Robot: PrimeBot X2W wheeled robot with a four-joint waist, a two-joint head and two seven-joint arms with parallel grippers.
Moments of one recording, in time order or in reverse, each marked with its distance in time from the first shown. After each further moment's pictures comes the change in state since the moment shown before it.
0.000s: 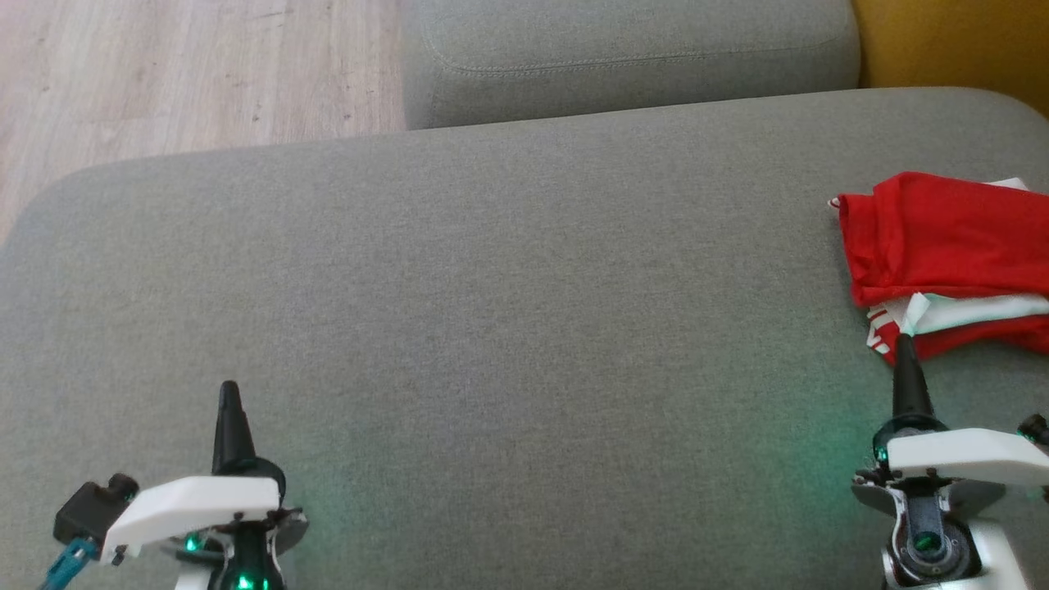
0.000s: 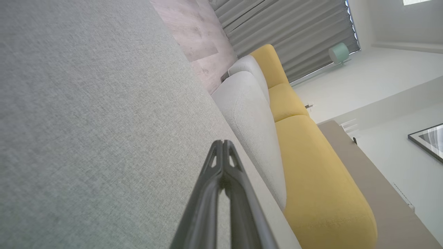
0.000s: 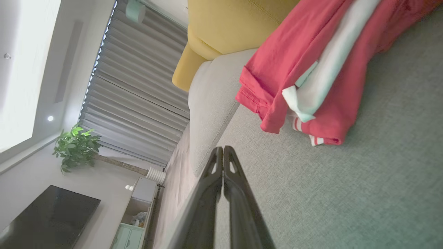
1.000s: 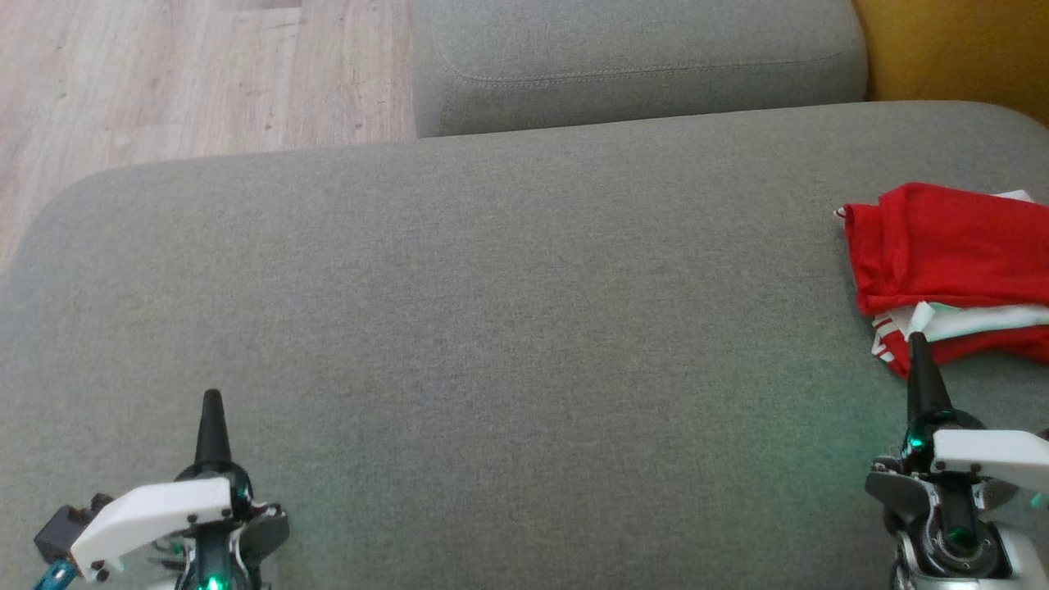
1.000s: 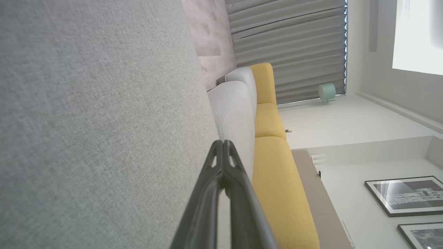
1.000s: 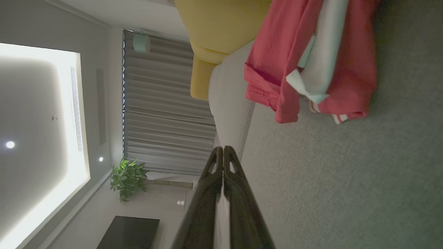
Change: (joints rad) left arm 0.000 0.000 0.063 0.000 -0.280 -0.024 0.088; right arm 0.000 0.000 -0.035 -0.026 0.330 0.000 0.086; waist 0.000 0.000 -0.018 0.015
